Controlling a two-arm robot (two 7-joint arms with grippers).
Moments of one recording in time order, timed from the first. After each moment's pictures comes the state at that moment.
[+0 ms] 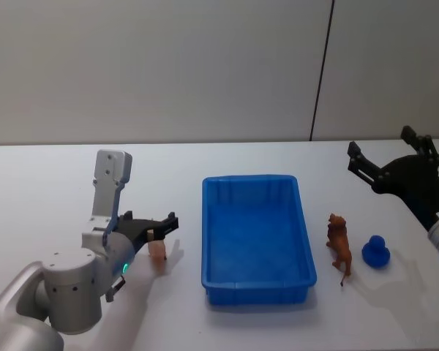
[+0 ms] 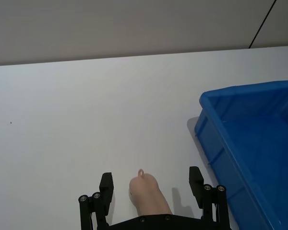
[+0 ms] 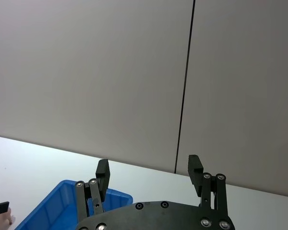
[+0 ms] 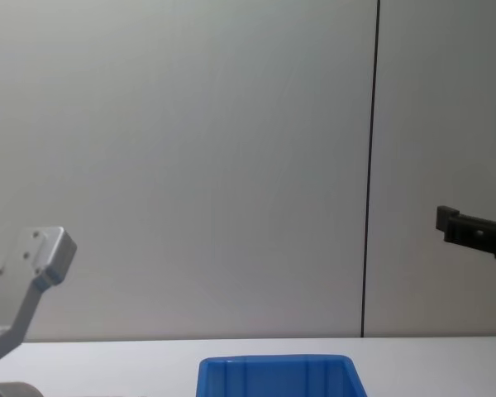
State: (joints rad) left arm -0.26 0.31 0.38 -1.32 -0.54 0.36 0.14; right arm -0.01 0.34 -0.23 -1.77 0.29 0.03 0.07
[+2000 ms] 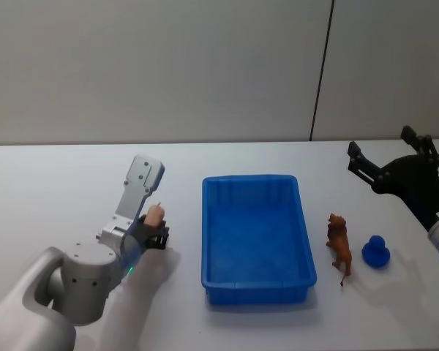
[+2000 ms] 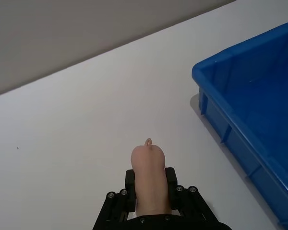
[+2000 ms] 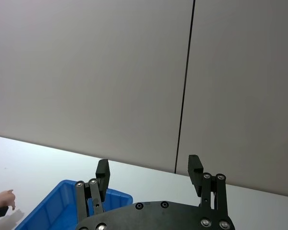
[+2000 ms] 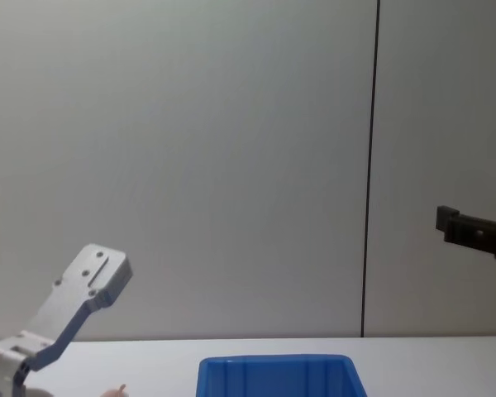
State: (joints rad) left arm -0.32 0.29 0.41 -1.25 -0.24 0.45 0.05; right arm -0.01 0.34 -0.23 -1.77 0.29 0.03 0.07
